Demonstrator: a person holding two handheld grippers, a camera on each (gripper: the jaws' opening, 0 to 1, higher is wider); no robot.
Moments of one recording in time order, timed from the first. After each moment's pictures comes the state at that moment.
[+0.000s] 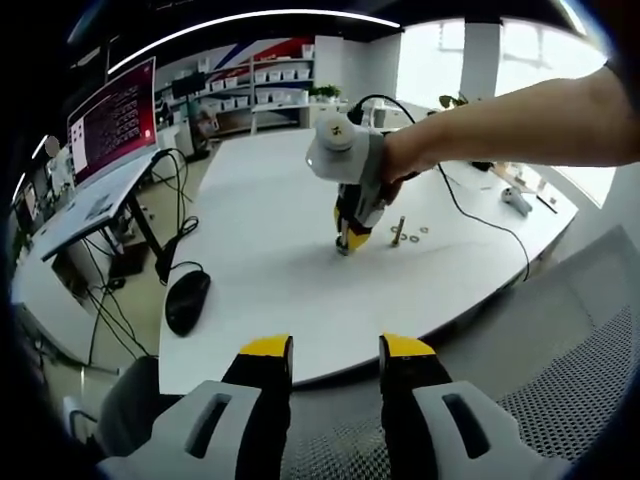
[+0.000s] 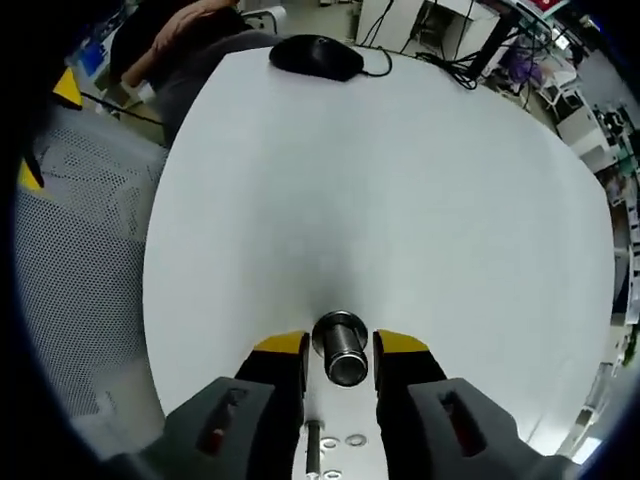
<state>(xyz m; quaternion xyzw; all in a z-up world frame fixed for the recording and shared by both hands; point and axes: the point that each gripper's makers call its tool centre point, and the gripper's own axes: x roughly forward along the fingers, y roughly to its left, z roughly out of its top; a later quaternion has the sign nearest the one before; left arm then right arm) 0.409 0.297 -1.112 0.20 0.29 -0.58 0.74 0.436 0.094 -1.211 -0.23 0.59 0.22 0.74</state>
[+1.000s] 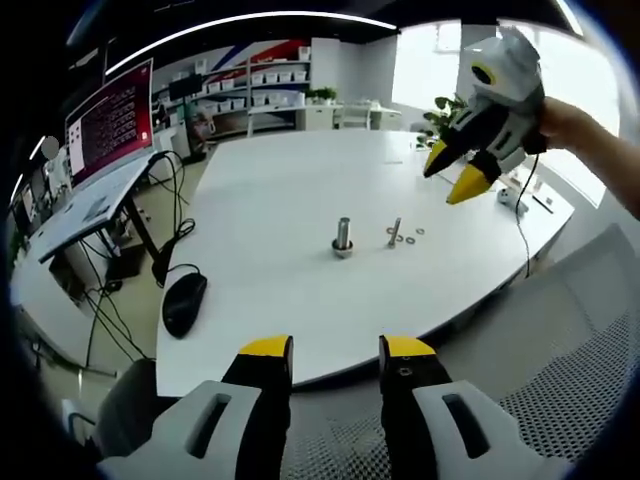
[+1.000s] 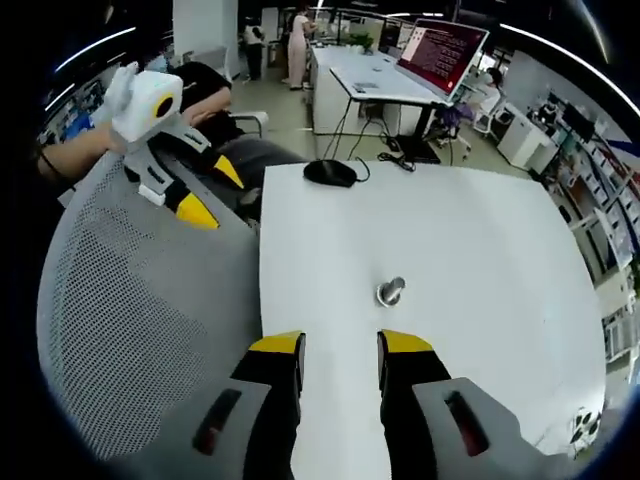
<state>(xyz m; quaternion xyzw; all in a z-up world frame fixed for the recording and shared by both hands) 0.407 0.297 -1.109 0.19 0.29 -0.59 0.73 0.317 0.135 -1.070 -0.14 0.45 0.14 0.87</state>
